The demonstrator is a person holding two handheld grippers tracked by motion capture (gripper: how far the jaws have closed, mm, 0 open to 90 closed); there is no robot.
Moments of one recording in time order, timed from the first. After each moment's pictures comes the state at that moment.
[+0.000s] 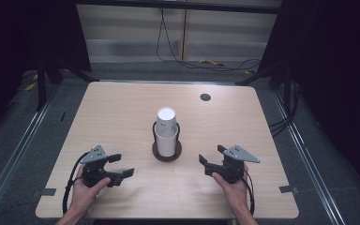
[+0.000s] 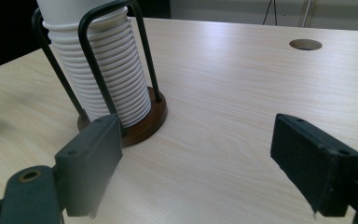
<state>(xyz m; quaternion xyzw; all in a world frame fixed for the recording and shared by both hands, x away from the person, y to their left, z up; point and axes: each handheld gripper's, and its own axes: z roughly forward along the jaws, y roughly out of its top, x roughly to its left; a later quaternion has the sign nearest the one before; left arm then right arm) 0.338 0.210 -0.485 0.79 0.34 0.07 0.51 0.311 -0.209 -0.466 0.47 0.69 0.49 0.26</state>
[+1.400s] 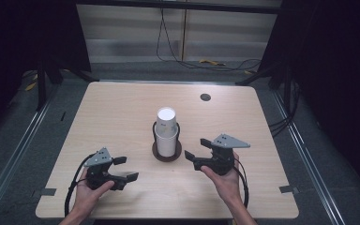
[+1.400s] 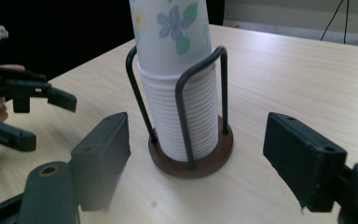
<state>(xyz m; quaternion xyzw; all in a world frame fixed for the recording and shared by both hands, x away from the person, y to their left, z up) 0.332 0.198 -0.485 0.80 0.30 0.05 0.52 0.324 -0.175 -0.419 0.40 0.74 0.51 0.18</state>
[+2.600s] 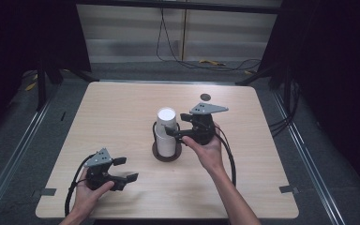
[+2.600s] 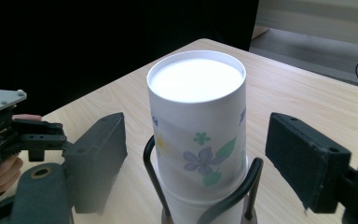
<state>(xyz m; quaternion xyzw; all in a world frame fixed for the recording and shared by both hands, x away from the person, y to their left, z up) 0.332 0.199 -0.487 0.80 0.30 0.05 0.51 0.391 -0.126 -0.370 0.35 0.77 0.51 0.15</state>
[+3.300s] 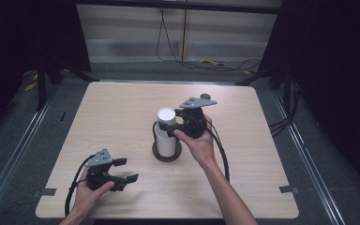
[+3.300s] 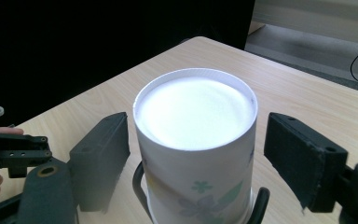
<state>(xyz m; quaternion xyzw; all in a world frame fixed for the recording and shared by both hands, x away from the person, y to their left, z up) 0.333 0.199 -0.490 0.80 0.30 0.05 0.51 0.410 -0.105 -0.370 0.36 0.77 0.50 0.16</state>
